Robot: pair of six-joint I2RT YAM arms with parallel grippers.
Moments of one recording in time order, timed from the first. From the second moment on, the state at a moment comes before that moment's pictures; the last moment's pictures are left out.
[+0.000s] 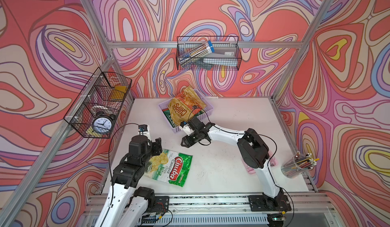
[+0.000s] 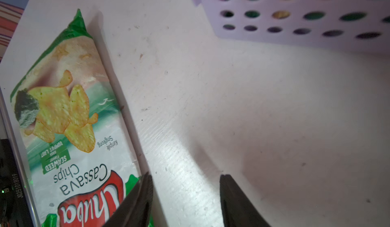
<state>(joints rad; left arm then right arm) -0.20 0.62 0.75 -0.70 -0.13 -0.26 0.82 2.22 1.68 -0.47 -0.33 0.15</state>
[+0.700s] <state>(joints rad) -0.20 0.64 0.75 -0.70 -0.09 -0.26 0.94 2.48 1.98 -0.41 -0.56 0.08</state>
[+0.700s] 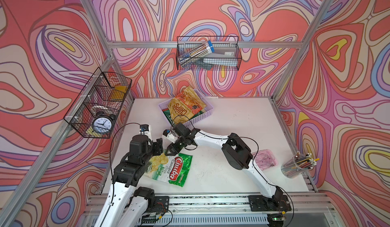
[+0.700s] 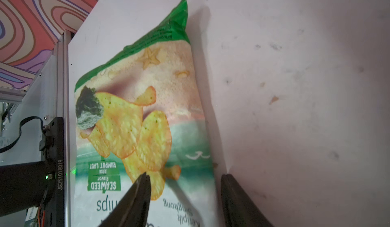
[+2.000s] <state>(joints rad) -0.18 0.57 0.75 -0.70 -0.19 -0.26 0.98 2.01 1.46 0.02 -0.25 0.05</state>
